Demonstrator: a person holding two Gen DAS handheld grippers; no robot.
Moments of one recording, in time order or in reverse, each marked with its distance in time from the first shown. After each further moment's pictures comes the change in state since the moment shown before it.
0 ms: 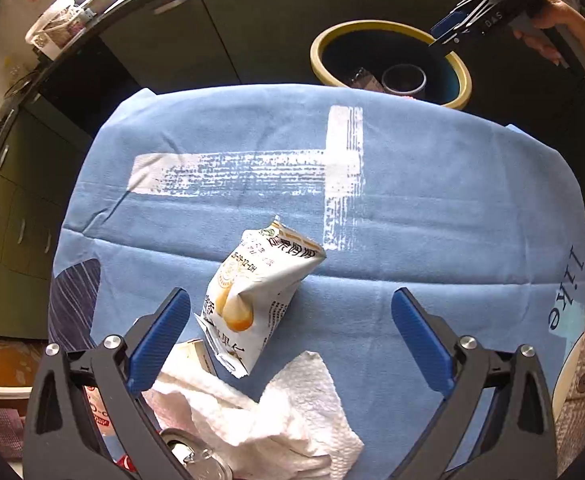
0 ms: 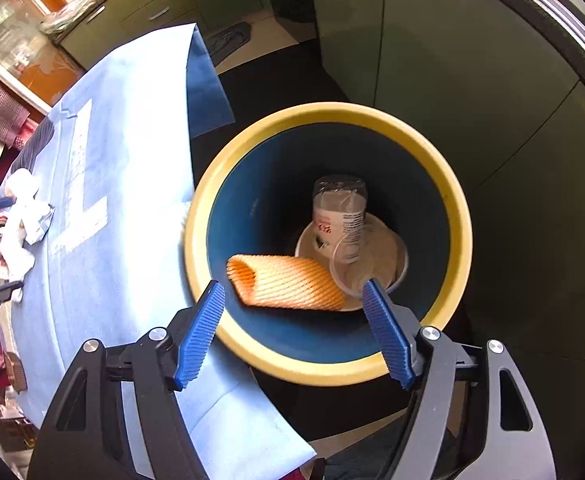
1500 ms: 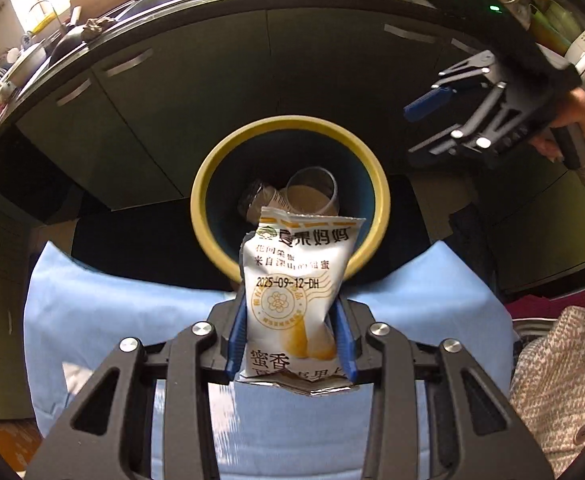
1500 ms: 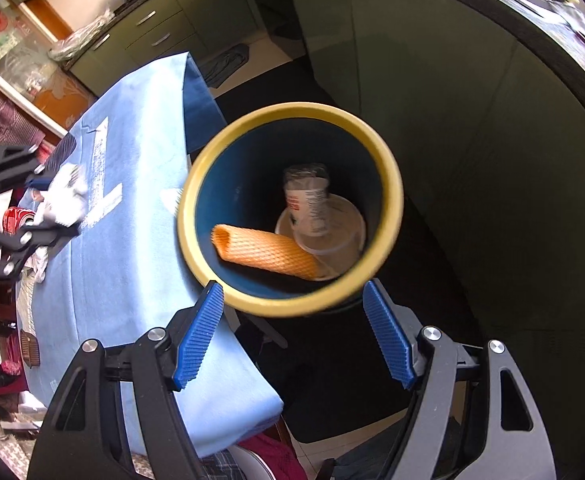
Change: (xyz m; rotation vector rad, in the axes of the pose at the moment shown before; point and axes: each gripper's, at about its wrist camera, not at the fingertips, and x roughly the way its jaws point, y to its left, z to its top) left arm -0.003 -0.089 0.179 0.144 -0.111 -0.186; right arm -0.065 -0.067 -0.060 0.082 -0.081 0.046
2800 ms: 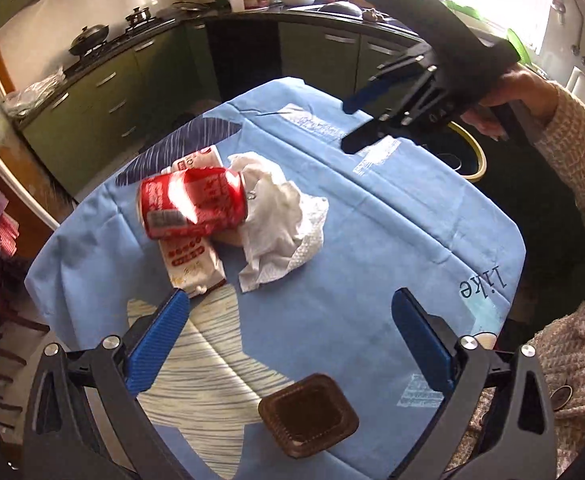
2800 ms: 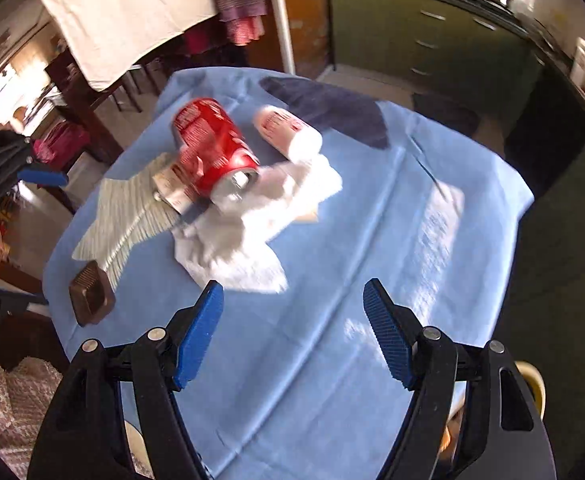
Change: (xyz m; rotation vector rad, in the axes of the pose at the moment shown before) left arm -0.199 -0.059 -0.338 -0.742 -0.133 0.390; right arm 0.047 0.421 0.037 -0.957 0.034 0.284
